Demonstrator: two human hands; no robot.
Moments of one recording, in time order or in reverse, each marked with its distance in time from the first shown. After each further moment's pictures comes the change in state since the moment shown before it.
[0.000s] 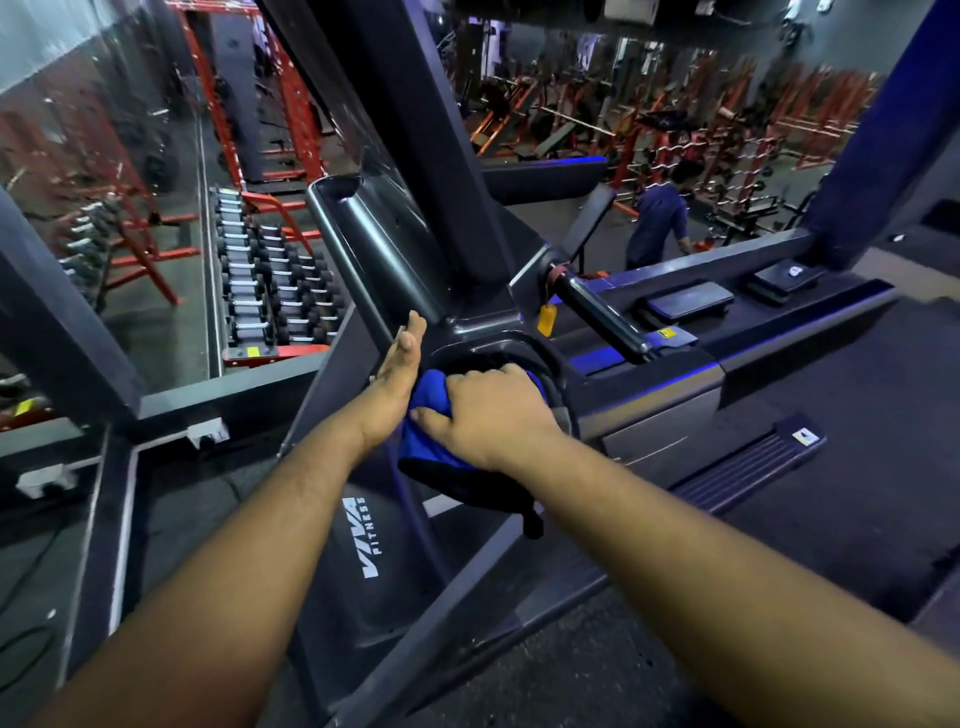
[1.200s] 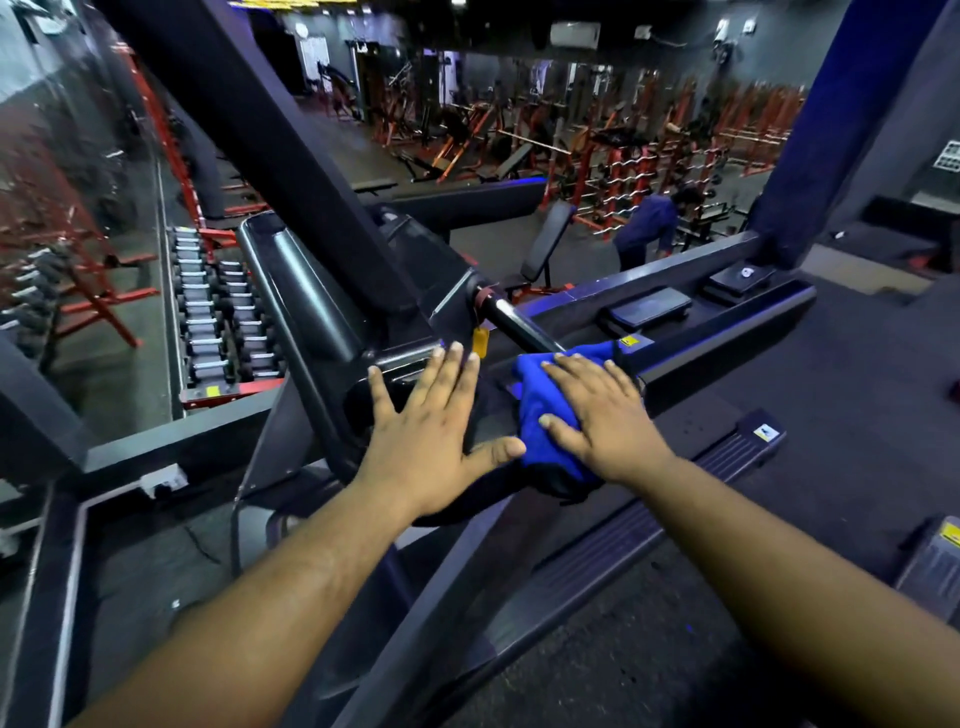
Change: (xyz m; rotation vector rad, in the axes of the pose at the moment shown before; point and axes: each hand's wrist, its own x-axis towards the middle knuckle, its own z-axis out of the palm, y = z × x) left_hand -0.004 0.070 0.120 1.183 0.088 0.222; right_hand -0.079 0.210 0.028 0.092 0.242 0.134
